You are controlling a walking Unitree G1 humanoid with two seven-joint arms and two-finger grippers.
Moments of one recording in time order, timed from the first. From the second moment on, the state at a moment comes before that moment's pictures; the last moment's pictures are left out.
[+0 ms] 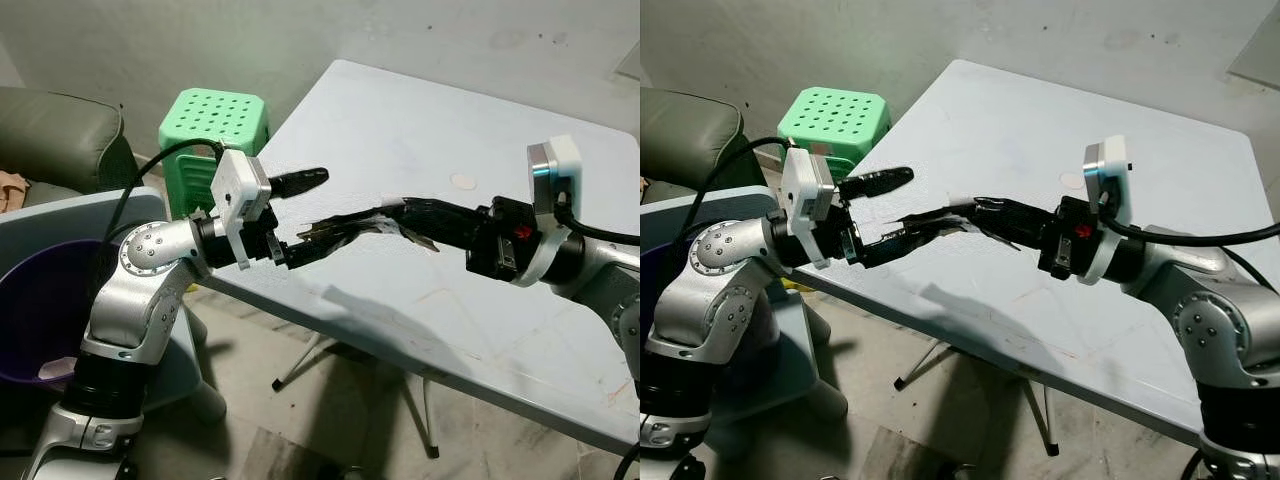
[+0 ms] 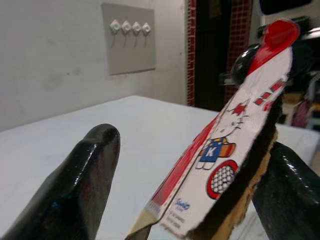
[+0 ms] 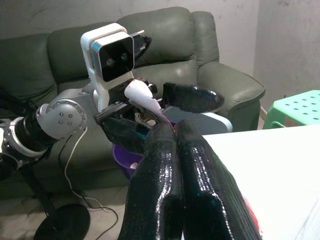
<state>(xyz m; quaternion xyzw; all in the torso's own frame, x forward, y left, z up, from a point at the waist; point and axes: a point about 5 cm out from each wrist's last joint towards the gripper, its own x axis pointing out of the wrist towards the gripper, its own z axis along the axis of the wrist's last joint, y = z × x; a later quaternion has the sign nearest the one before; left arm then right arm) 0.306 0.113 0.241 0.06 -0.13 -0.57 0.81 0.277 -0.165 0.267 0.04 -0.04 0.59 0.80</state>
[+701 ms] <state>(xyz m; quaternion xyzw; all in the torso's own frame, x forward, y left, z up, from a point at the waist) 0.303 0.111 0.244 0.05 -0.14 -0.58 0.80 0.277 -0.164 0.272 0.04 -0.05 0.60 0.80</state>
